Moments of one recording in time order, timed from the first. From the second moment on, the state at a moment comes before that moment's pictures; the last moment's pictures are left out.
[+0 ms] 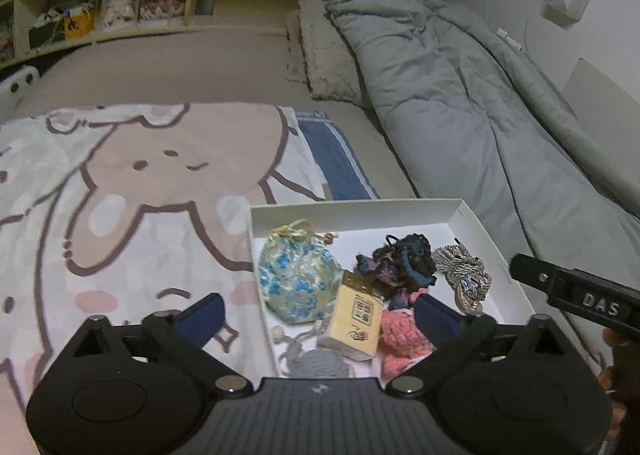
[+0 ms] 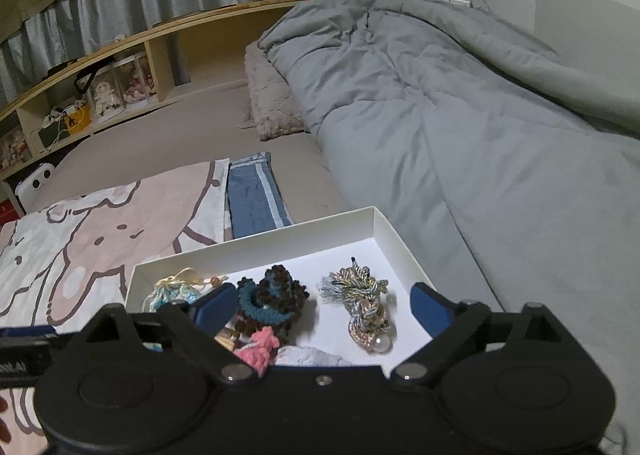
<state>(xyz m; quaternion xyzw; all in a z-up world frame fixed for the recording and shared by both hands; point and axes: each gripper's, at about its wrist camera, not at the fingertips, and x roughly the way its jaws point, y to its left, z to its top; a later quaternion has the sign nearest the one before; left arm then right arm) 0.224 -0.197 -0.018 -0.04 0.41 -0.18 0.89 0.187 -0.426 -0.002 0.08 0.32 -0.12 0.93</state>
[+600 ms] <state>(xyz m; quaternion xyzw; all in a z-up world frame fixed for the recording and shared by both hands) 0.146 -0.161 0.028 0.00 0.34 -0.19 0.92 0.100 -0.388 0.042 0.05 0.30 -0.11 0.95</state>
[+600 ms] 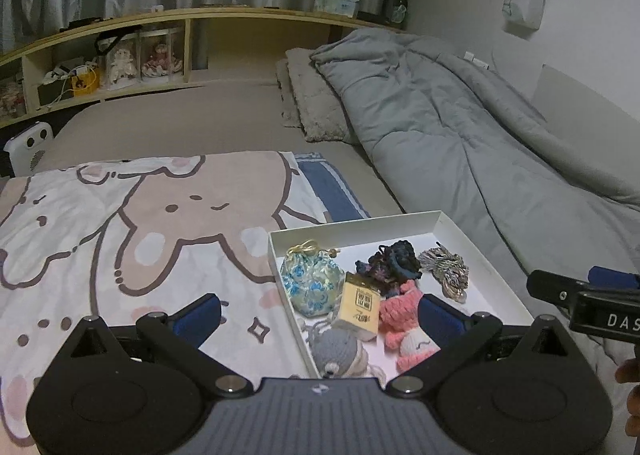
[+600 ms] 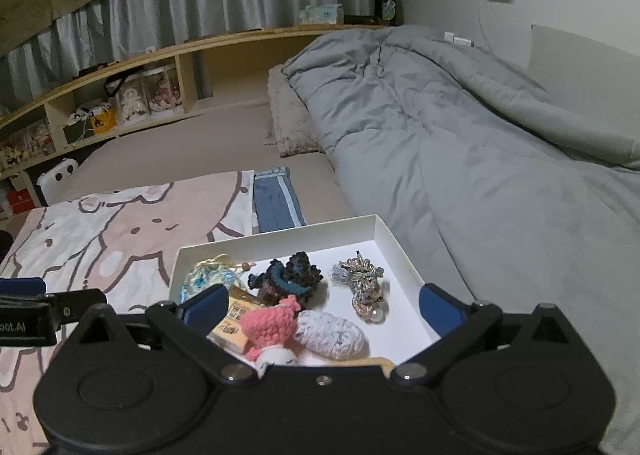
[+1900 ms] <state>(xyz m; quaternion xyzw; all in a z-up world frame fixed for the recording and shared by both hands) 0.079 -0.097 0.003 0.01 0.36 -0.18 0.92 0.022 -0.342 0.013 0.04 0.31 -0.12 0.94</state>
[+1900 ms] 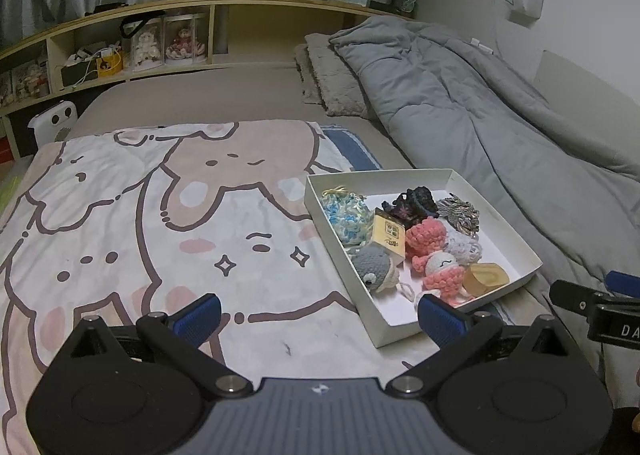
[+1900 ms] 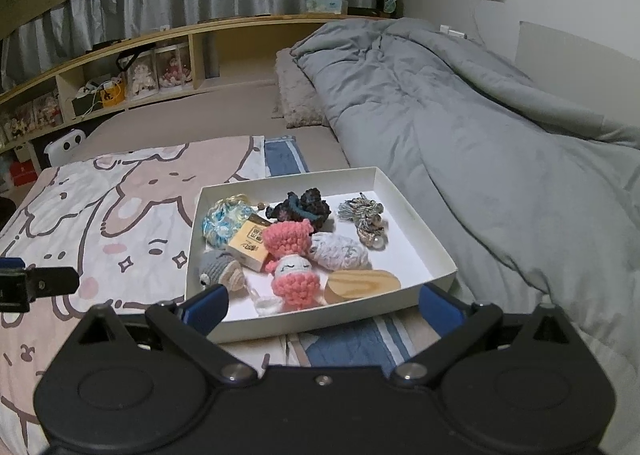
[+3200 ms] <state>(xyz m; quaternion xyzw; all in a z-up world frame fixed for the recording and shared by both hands) 0.076 -0.095 0.003 0.01 0.36 -0.18 0.92 0.020 -0.340 0.013 0.03 0.31 -0.12 0.94</state>
